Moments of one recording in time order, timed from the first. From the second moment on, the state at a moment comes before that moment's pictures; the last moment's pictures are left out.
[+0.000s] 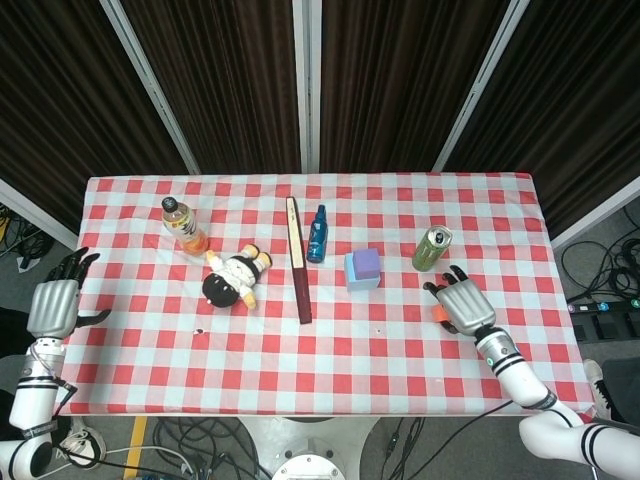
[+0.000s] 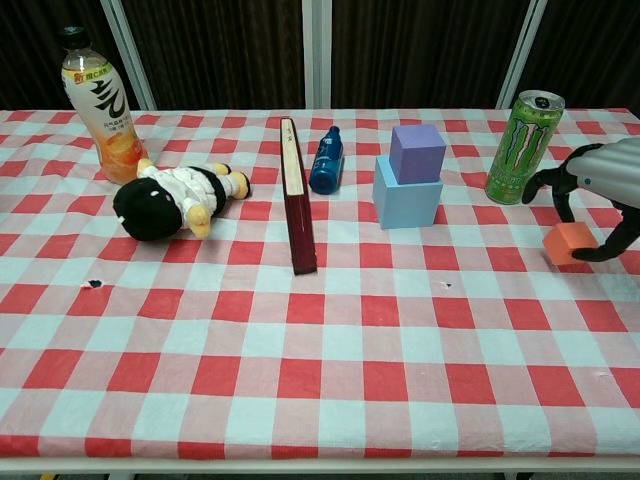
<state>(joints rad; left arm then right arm) -0.29 -1.45 -0.14 -1.09 1.34 1.27 -0.16 0.58 -1.39 0.03 -1.36 -1.33 0.94 -0.30</state>
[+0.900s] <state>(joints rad) -0.29 -1.44 -0.14 -1.13 1.35 1.28 -0.15 0.80 -1.19 0.26 -1.72 -0.91 0.90 -0.57</state>
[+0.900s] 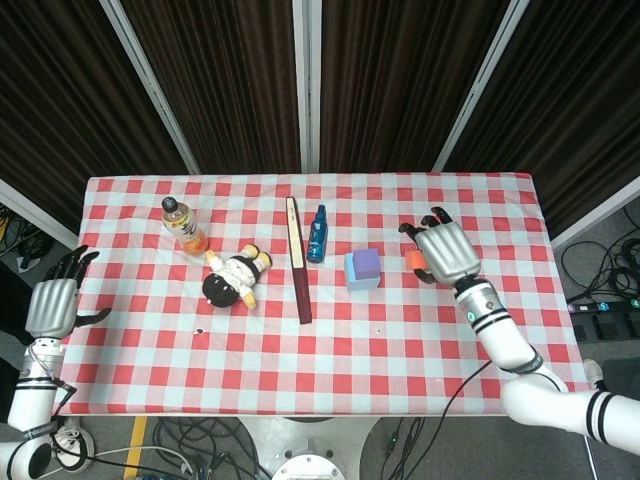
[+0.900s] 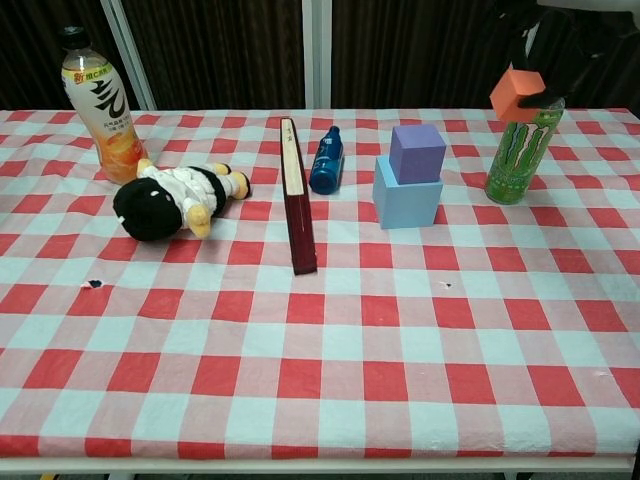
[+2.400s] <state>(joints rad) -0.29 -1.42 -0.14 -1.13 1.36 1.28 -0.22 1.26 -1.32 0.13 -1.62 -0.33 0.85 -0.78</state>
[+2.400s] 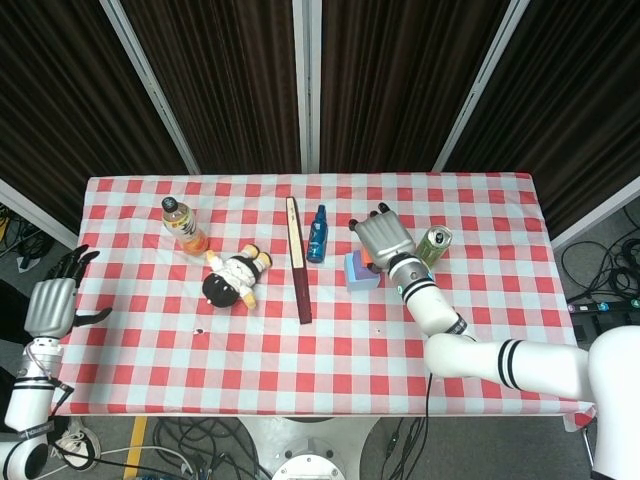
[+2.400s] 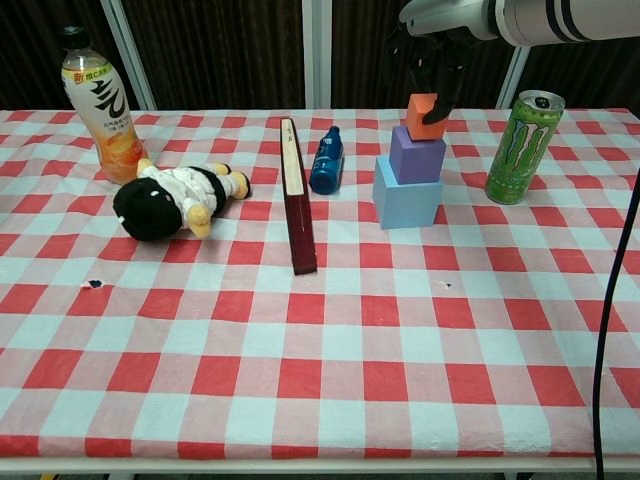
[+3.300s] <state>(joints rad) -0.28 -1.42 -0.14 -1.13 1.36 1.28 -0.22 1.28 -1.28 0.11 -1.64 -0.36 0.82 -0.69</state>
